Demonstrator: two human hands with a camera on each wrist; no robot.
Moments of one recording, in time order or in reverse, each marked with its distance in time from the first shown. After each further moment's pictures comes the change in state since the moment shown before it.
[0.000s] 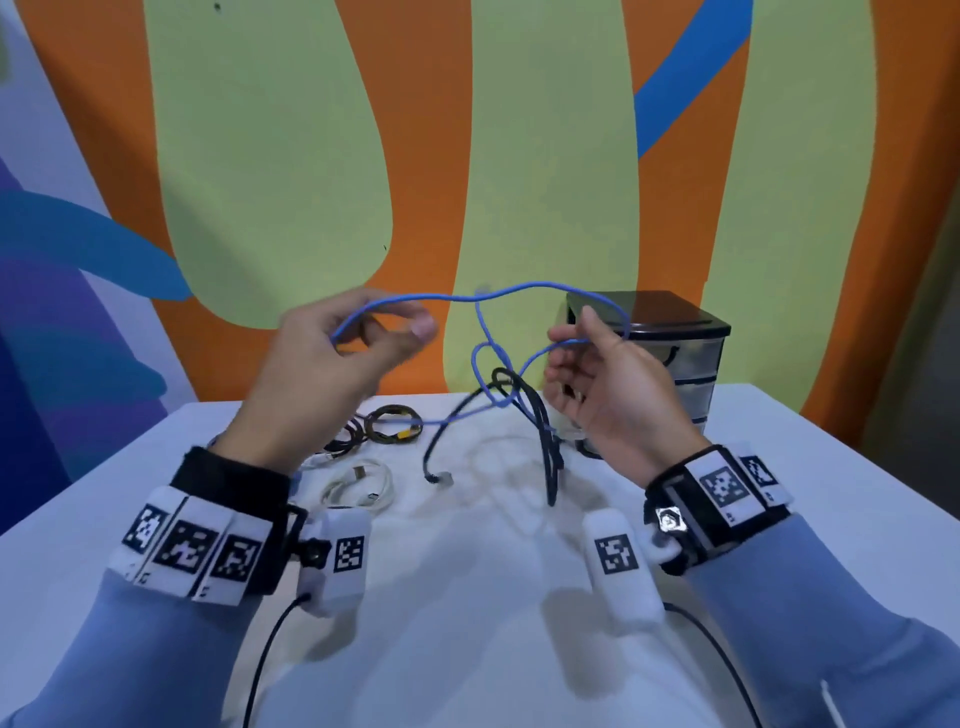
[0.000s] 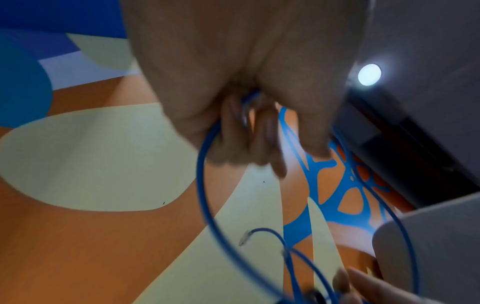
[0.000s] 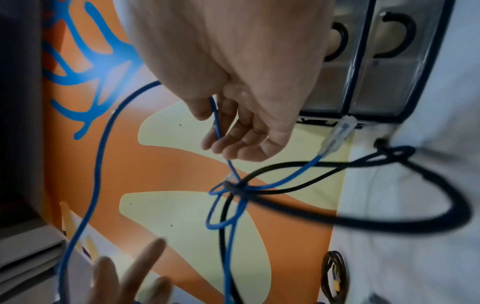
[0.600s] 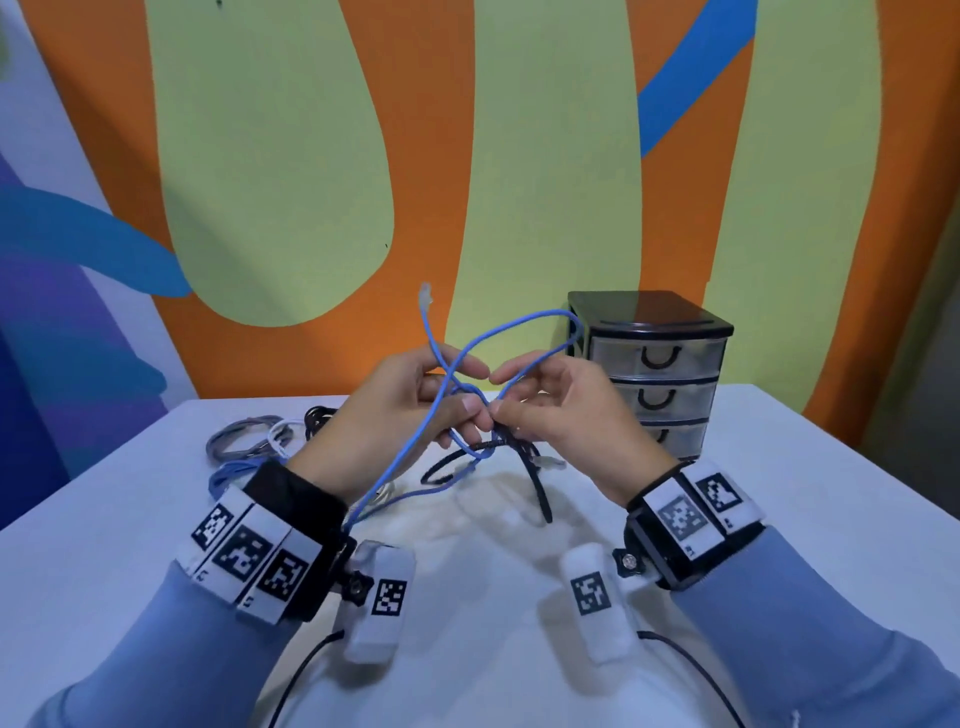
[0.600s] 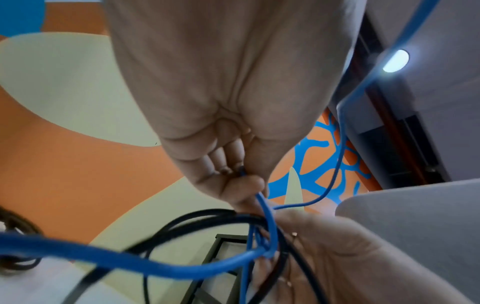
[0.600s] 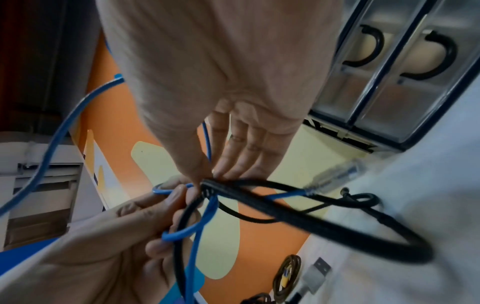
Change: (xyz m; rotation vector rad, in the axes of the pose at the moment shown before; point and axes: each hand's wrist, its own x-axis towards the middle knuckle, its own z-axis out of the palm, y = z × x) left_hand -0.012 -0.007 0.039 -0.134 -0.359 -0.229; right_hand -0.011 0.025 0.008 -0.521 -0.244 -0.169
